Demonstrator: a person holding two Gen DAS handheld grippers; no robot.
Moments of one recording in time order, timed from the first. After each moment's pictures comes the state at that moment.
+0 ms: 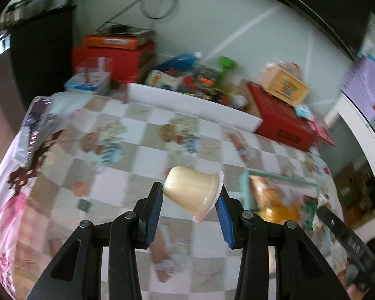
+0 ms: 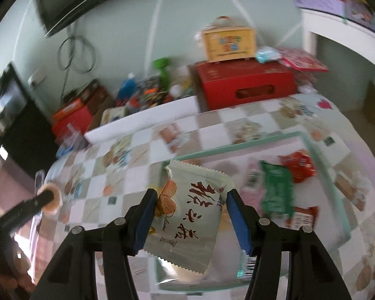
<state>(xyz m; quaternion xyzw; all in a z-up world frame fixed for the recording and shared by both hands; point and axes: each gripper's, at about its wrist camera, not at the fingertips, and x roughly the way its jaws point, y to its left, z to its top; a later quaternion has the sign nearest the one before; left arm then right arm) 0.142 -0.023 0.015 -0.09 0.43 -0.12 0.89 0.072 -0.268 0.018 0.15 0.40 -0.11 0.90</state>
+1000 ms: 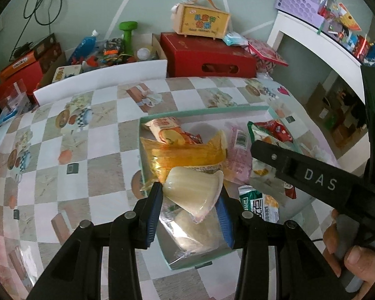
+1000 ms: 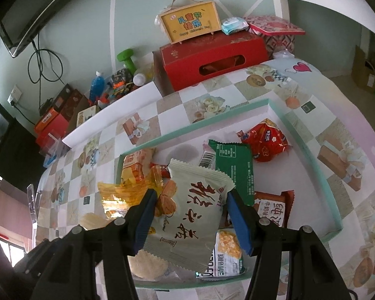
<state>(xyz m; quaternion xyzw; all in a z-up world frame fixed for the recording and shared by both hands) 0.094 -0.181 -0.021 0.06 0.47 -0.26 0.84 0.062 -0.330 -0.015 0.21 0.44 -0.13 0.86</state>
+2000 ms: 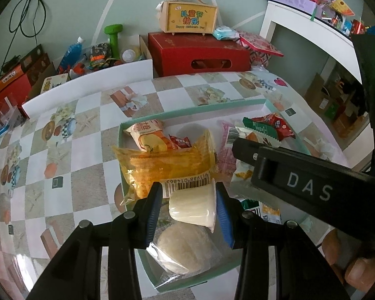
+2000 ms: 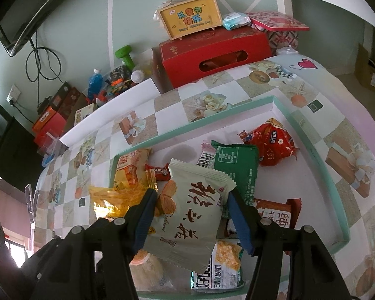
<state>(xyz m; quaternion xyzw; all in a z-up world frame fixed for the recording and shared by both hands) 0.099 -0.211 -0.036 0.09 0.46 -0.27 0.84 0.074 -0.337 -0.028 0.21 0.45 -0.13 0.86</state>
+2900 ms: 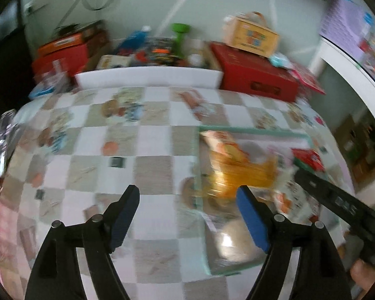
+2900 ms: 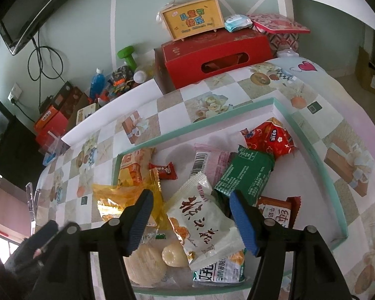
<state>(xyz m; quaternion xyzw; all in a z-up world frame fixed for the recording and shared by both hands) 0.122 -0.121 -0.015 0.00 0.47 -0.14 0.87 0.071 -0.331 -0.023 0.21 0.45 -0.13 0.86</state>
